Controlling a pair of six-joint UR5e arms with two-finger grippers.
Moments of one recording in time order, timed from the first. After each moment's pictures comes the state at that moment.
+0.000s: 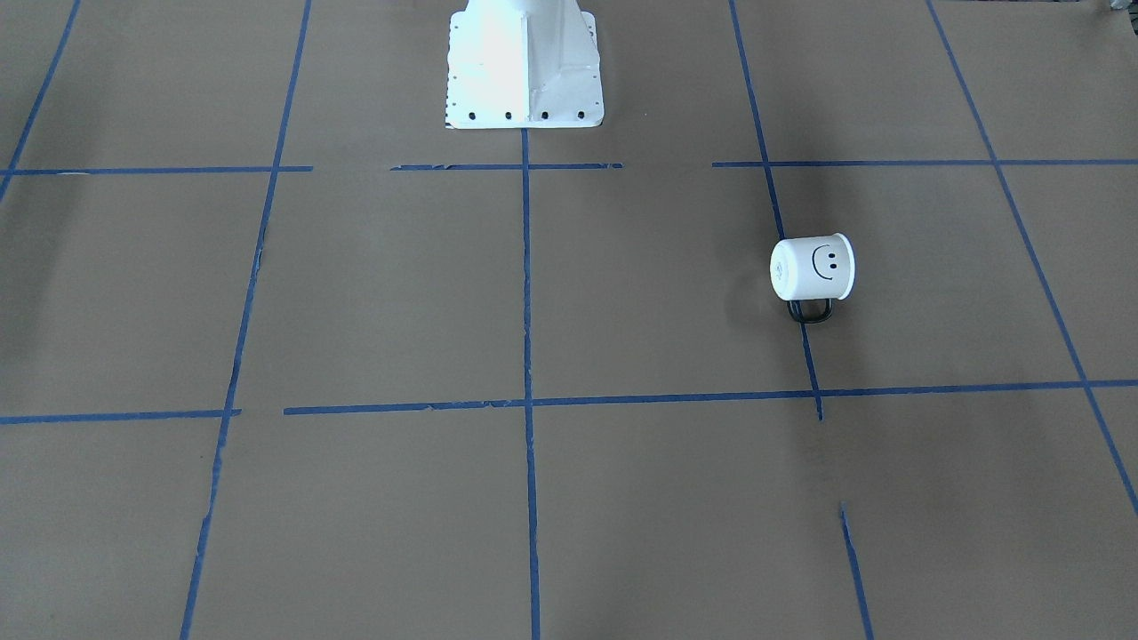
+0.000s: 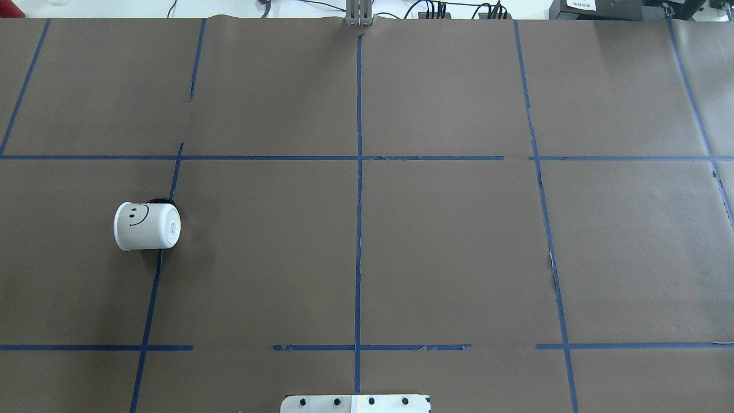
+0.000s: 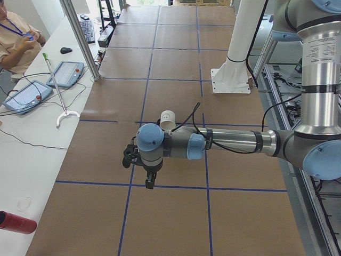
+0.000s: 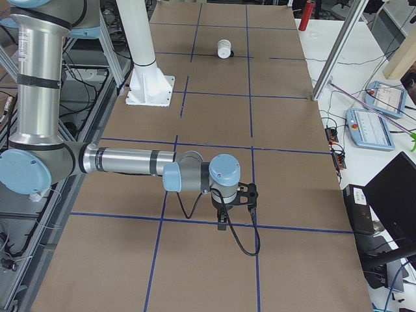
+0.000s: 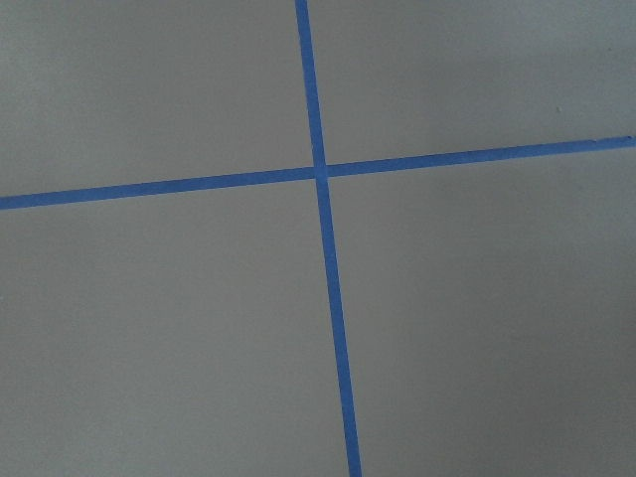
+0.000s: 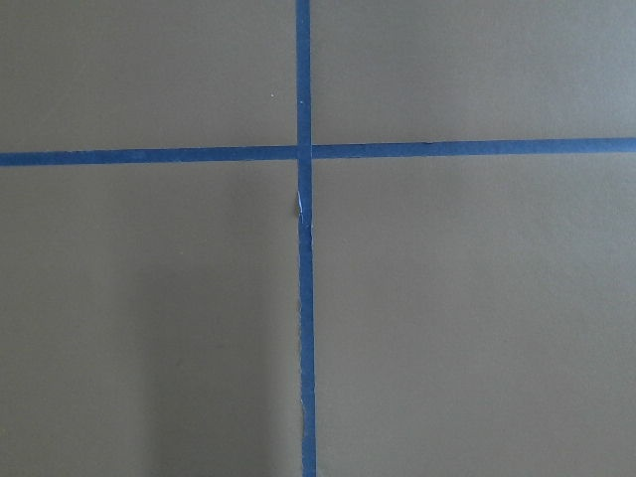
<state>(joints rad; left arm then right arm) -1.60 -1.49 -1.71 -1.58 -2.36 0.09 1.57 -1.70 1.68 -1.49 2.35 0.08</state>
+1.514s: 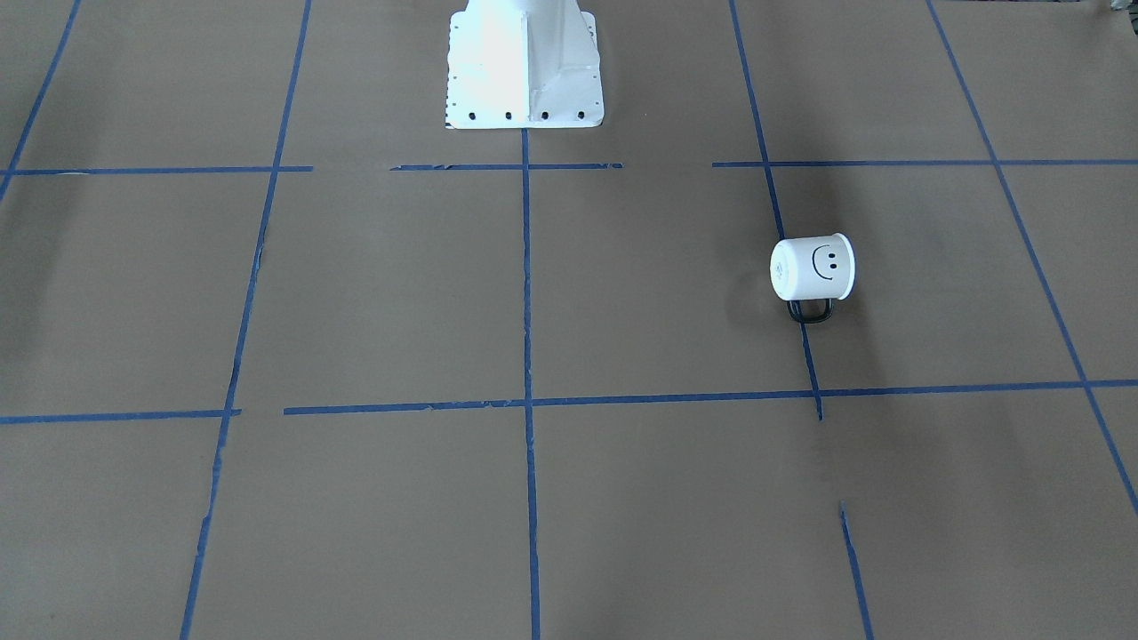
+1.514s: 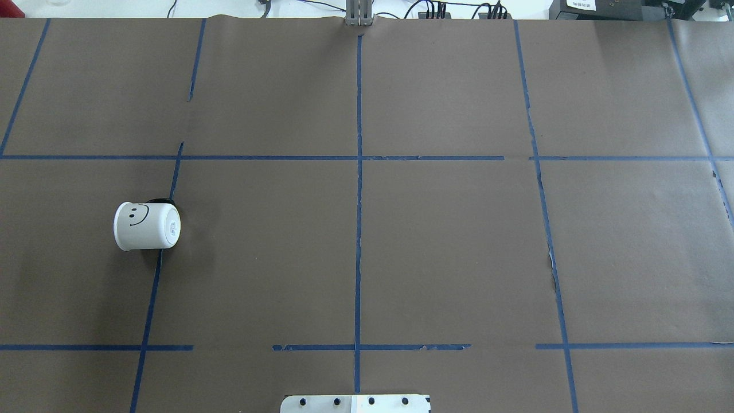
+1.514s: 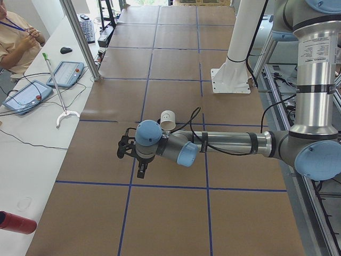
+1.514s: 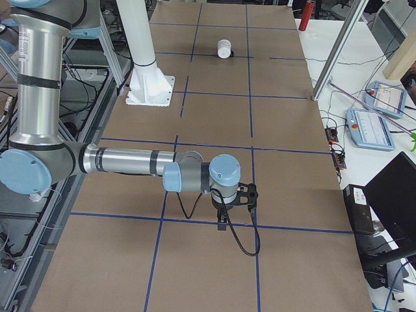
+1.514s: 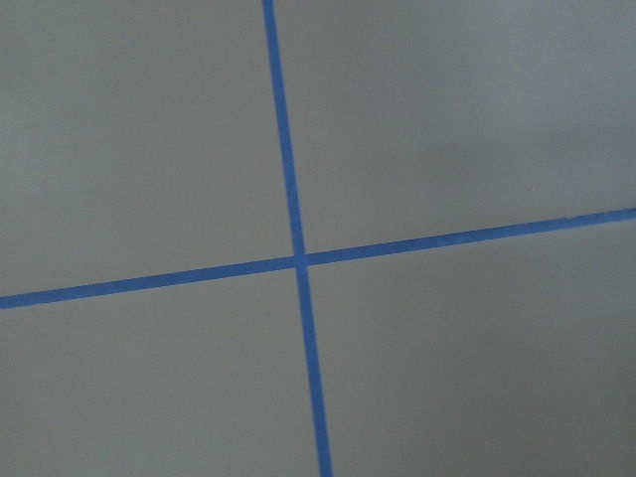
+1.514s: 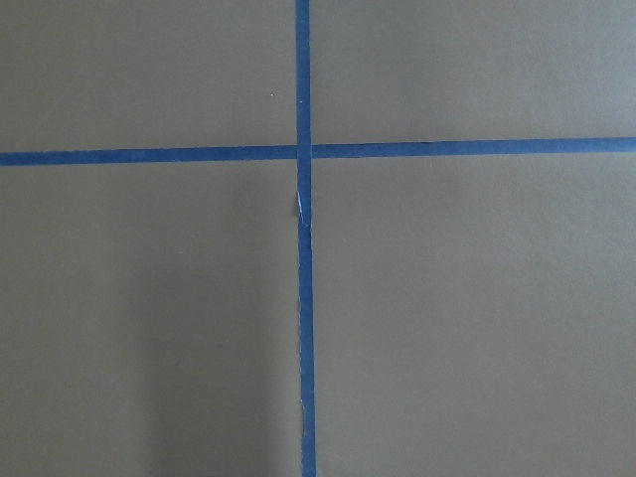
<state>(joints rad) -1.51 -1.50 -1.59 -2.04 -2.45 -0.29 1.57 -1.70 1.68 -1.49 2.35 0.08</state>
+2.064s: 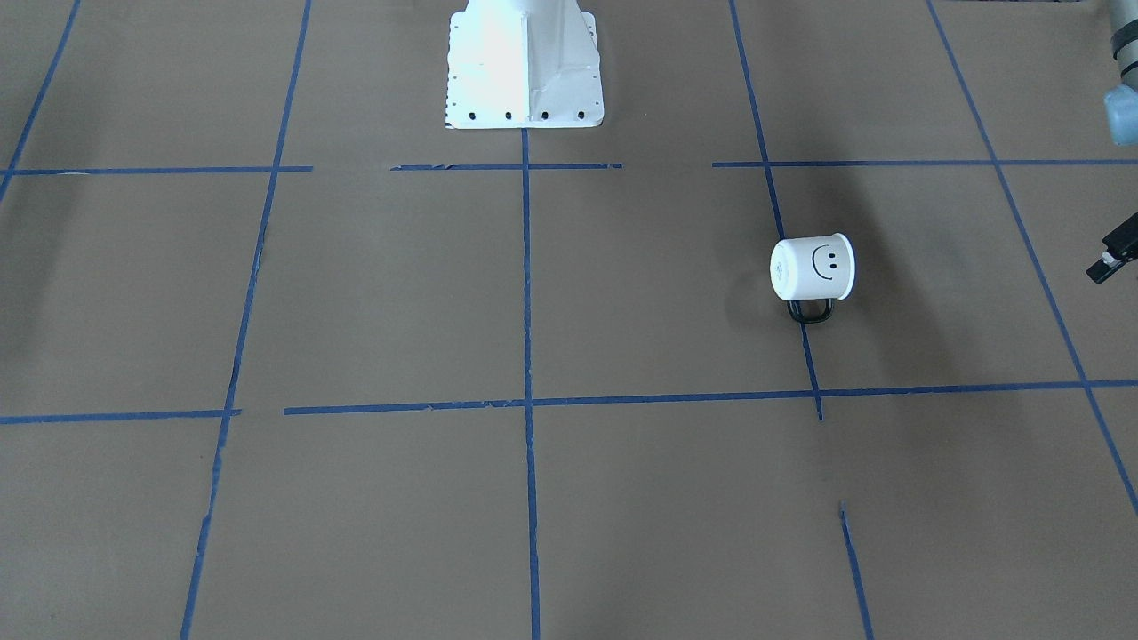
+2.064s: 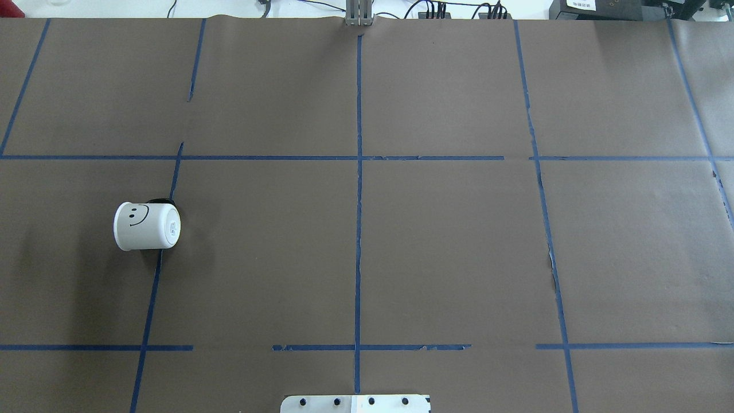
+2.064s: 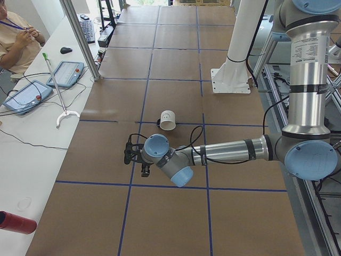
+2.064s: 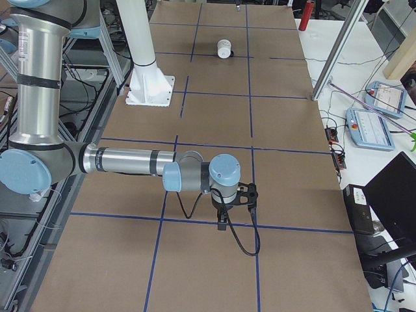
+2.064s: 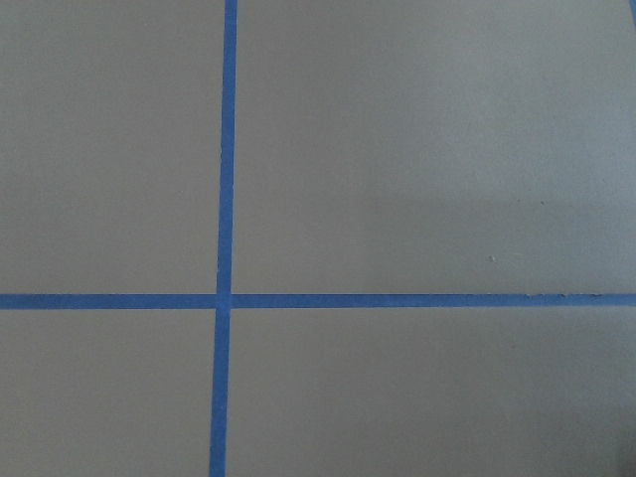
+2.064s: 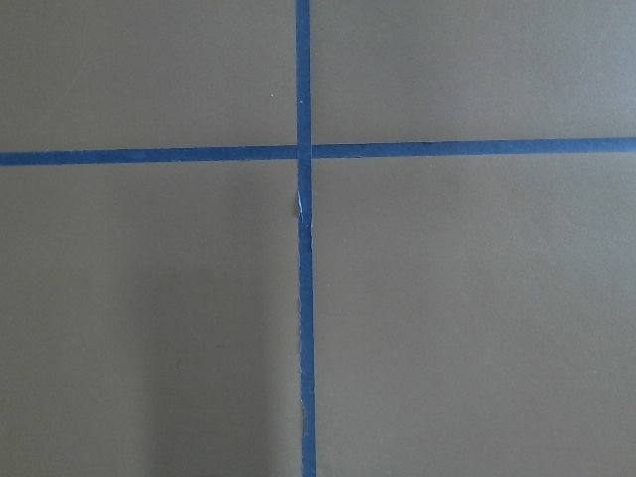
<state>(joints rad) -1.35 -1.51 -1.41 -2.60 -2.41 -0.80 1.57 -1.70 1.68 -1.49 2.35 0.08</state>
